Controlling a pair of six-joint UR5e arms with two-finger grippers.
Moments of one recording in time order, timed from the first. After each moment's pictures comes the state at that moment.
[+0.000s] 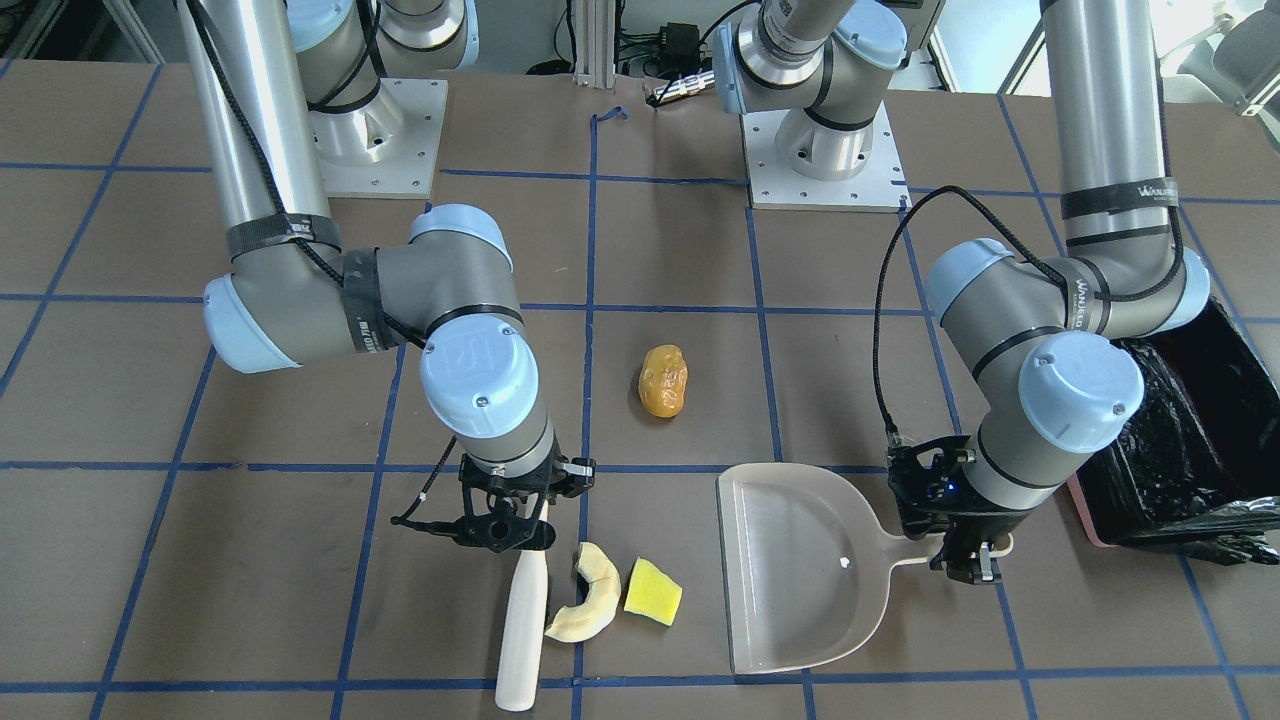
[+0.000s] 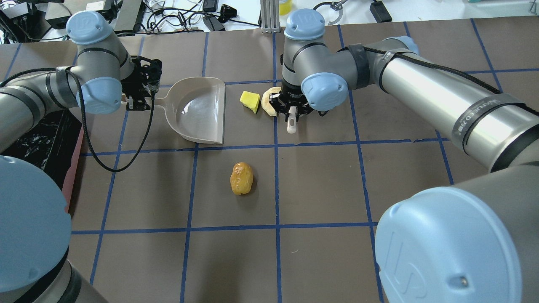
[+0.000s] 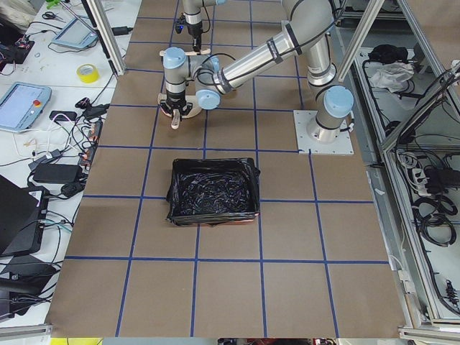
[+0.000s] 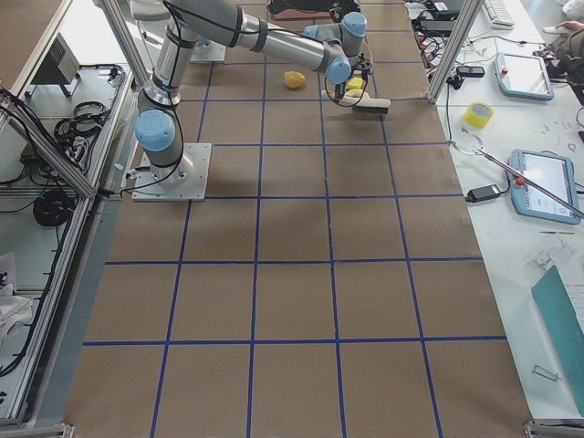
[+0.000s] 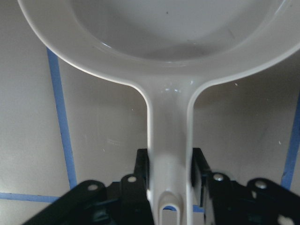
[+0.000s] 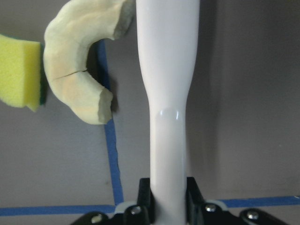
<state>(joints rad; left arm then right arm) -1.39 -2.05 -1.65 -0.89 1.62 1.76 1.85 -0.98 1.46 -2.03 -1.50 0.36</state>
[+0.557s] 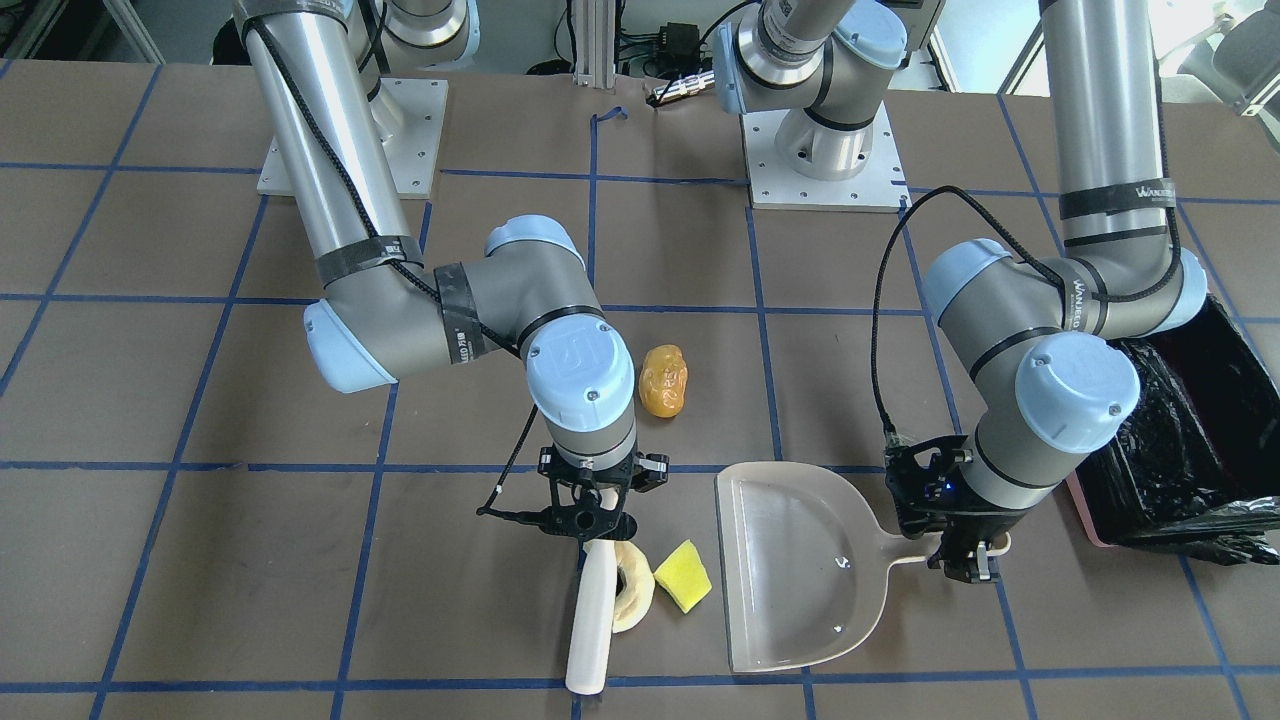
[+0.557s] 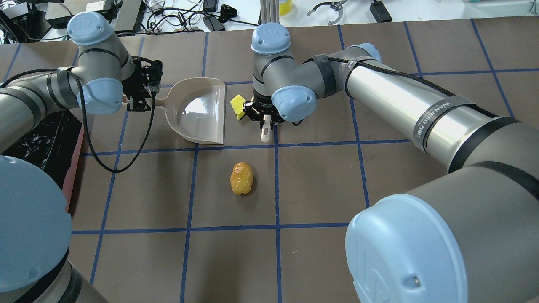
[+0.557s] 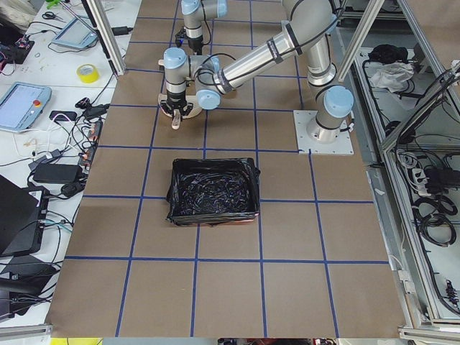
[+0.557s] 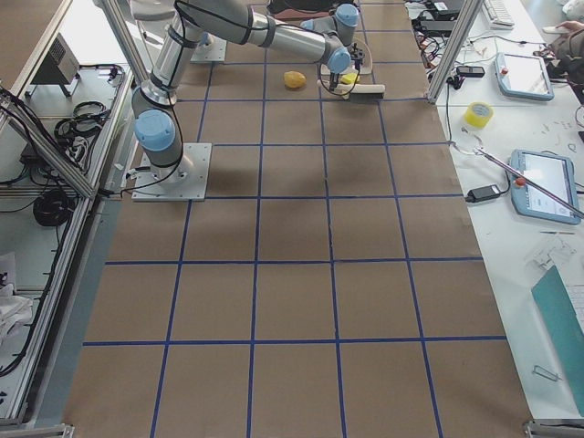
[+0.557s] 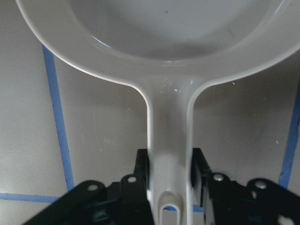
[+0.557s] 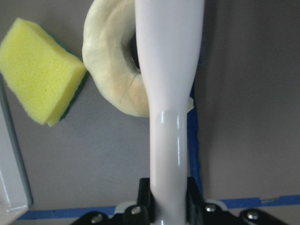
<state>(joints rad) -1.40 -2.05 -1.65 -0.89 1.62 1.76 1.95 -0.92 1.42 -2.06 -1.46 0.50</state>
